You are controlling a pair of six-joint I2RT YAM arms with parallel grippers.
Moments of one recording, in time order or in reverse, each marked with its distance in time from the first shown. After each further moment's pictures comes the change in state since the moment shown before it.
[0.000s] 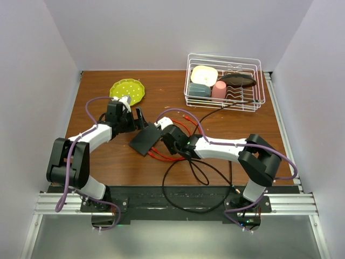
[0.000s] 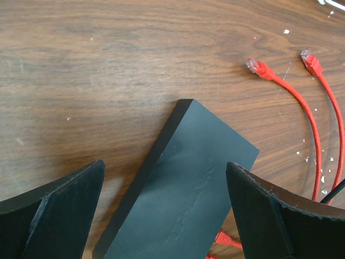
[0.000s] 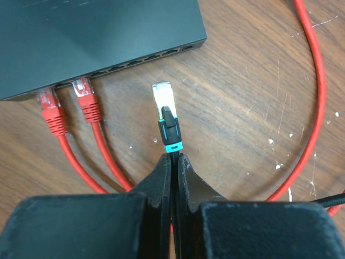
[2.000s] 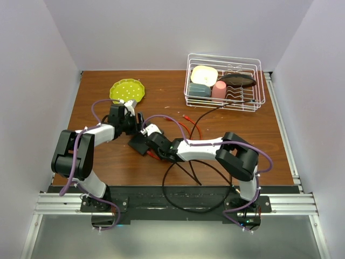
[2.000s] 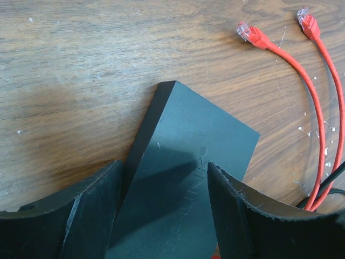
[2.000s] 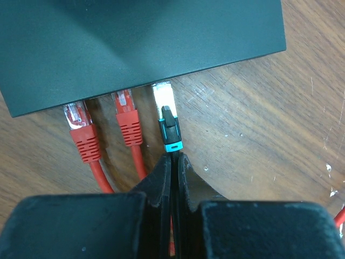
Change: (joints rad) left arm 0.003 0.108 -0.023 0.091 0.154 0.067; right arm 0.097 0.221 0.166 -0.040 0.087 0.037
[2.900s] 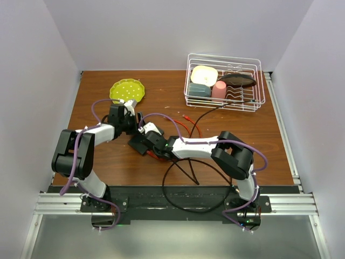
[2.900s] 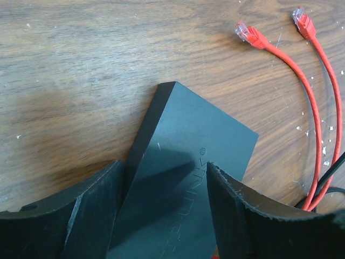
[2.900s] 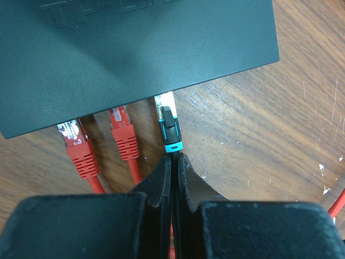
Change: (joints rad) left arm 0.002 0.005 0.000 0.011 0.018 0.004; right arm 0.004 0.061 0.109 -0.107 0.046 0.031
